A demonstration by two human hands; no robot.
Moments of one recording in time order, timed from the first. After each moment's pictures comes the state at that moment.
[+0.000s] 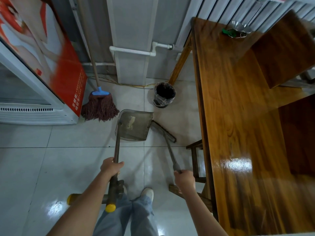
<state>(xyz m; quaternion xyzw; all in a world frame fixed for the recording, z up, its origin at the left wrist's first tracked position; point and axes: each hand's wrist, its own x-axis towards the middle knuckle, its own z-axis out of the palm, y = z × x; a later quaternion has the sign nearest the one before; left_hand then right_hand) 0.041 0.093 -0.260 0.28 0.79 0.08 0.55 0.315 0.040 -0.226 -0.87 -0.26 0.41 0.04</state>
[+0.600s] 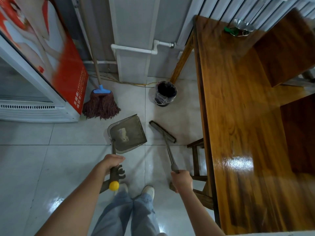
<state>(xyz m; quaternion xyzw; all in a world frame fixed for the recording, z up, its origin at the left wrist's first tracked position) 0.032 0.107 -0.251 0.23 0.74 0.07 0.64 0.297 0.032 -0.226 -0.87 -0.26 0.42 0.02</state>
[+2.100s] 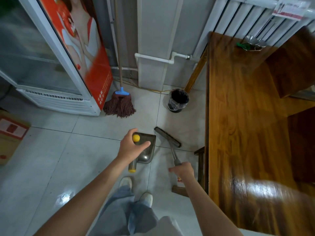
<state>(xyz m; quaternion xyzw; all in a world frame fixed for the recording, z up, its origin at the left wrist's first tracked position) 0.108 0.033 -0.135 0.43 0.74 0.29 0.44 0.328 0.016 -0.191 -0.81 -0.33 0.49 -0.04</state>
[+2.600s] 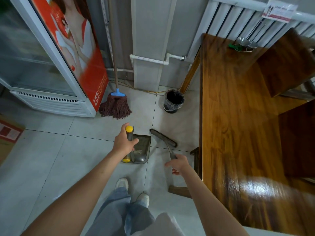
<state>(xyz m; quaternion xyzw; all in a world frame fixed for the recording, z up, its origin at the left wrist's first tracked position) 0.107 0.049 -0.136 0.43 0.75 0.25 0.43 0.337 0.033 -0.163 -0.76 -0.33 0.56 0.02</state>
